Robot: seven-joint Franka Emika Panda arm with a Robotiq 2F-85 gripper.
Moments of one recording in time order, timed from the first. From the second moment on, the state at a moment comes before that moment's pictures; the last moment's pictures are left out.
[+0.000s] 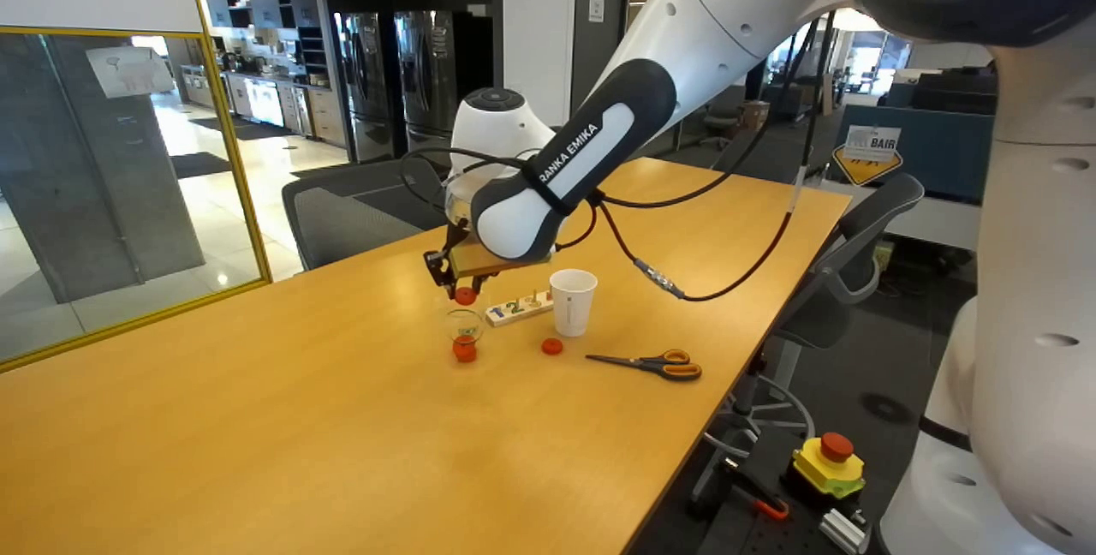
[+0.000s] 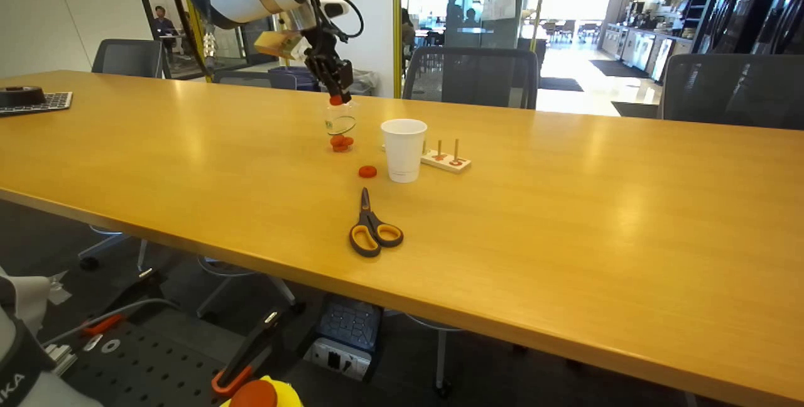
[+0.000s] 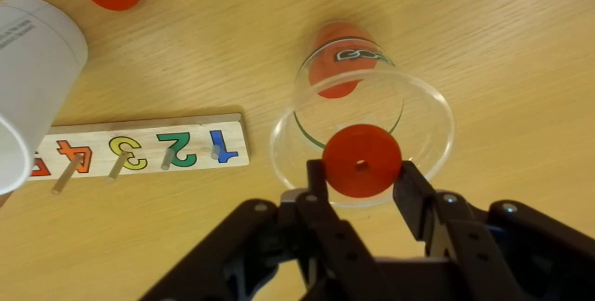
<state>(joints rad) 0.15 0.22 -0.06 -2.14 -0.35 2.72 0.72</state>
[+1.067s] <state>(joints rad) 0.12 0.15 -0.19 -2.09 -0.41 2.60 0.93</state>
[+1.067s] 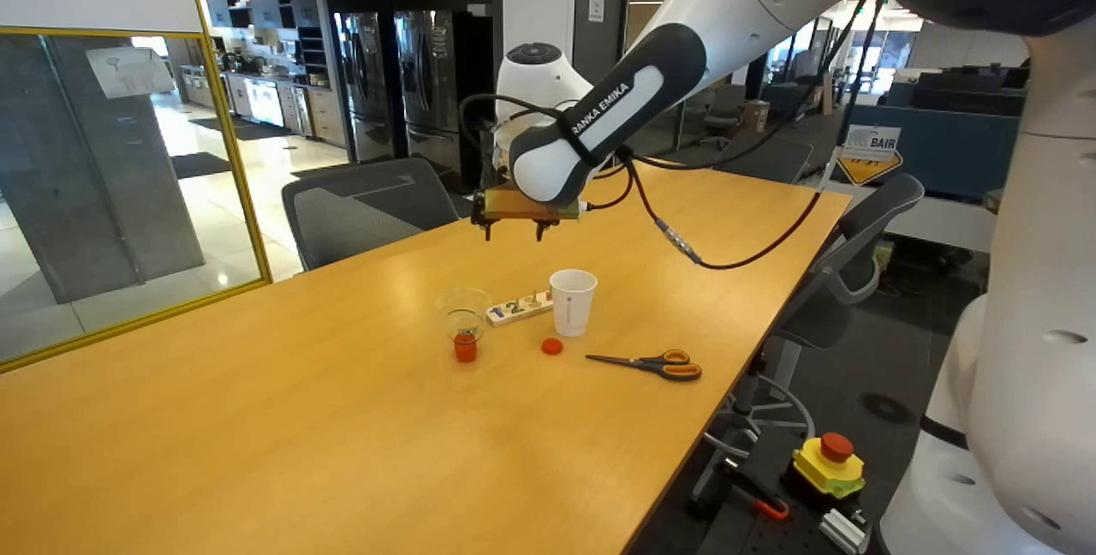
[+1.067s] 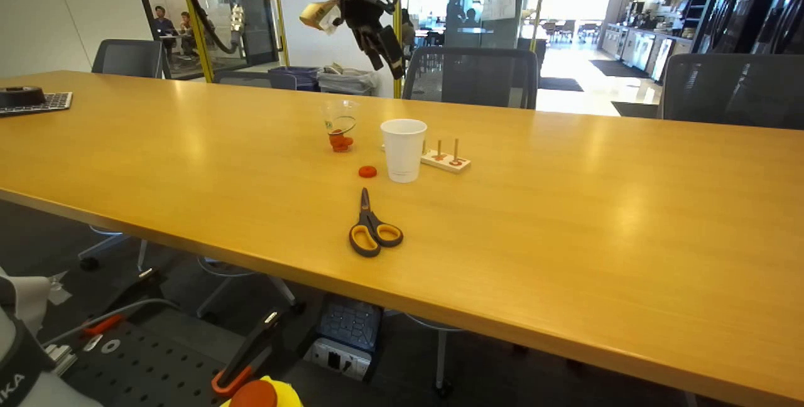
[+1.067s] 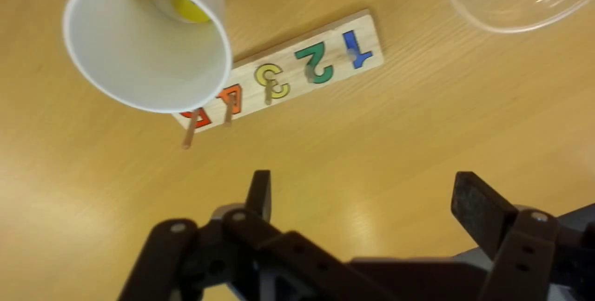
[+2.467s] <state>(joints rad) 0.06 0.19 -0.08 -2.03 -0.06 2.10 1.30</state>
